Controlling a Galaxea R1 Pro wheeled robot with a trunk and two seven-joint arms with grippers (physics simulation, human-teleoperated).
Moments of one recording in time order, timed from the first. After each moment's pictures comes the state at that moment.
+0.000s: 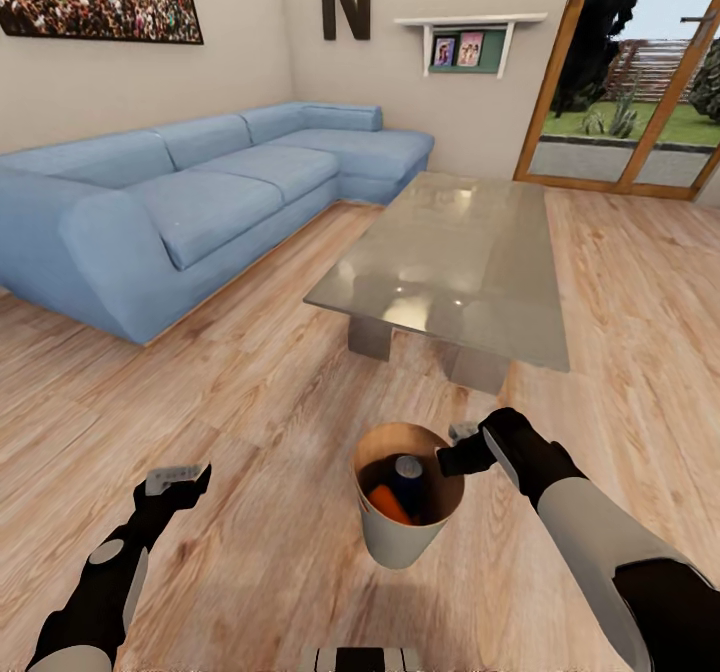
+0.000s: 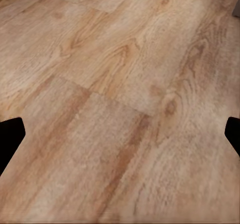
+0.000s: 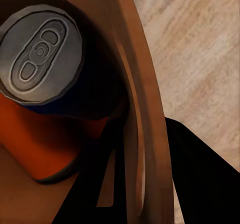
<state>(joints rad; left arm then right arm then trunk) -0.48 0.04 0.52 -0.83 -0.24 -0.10 -0.32 -0.93 -0.07 0.19 -0.55 0.03 0.91 0.48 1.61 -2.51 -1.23</state>
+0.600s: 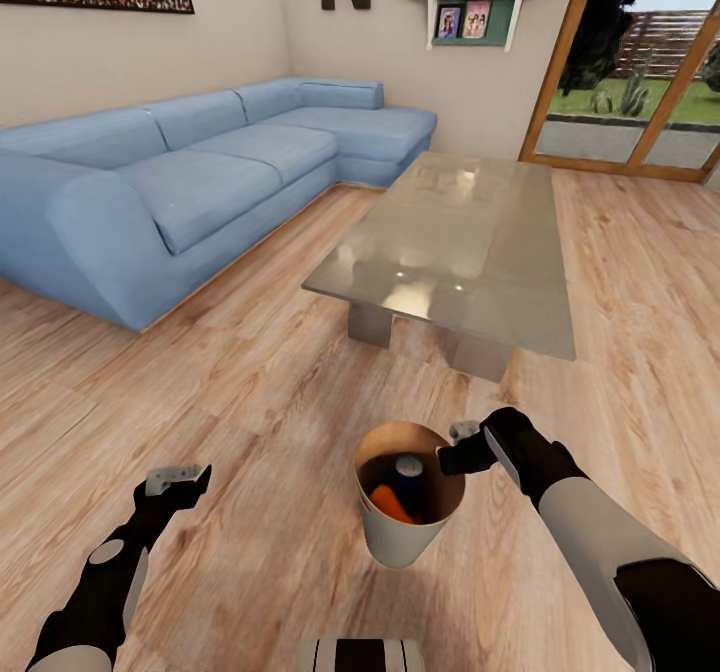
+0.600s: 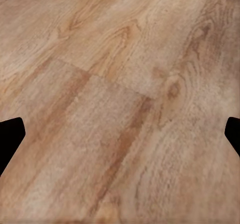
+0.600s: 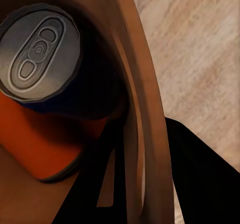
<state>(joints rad) -0.48 0.04 0.52 -0.83 -0.24 -0.10 -0.32 -0.93 -0.07 0.19 -0.55 0.03 0.91 0.48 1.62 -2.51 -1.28</state>
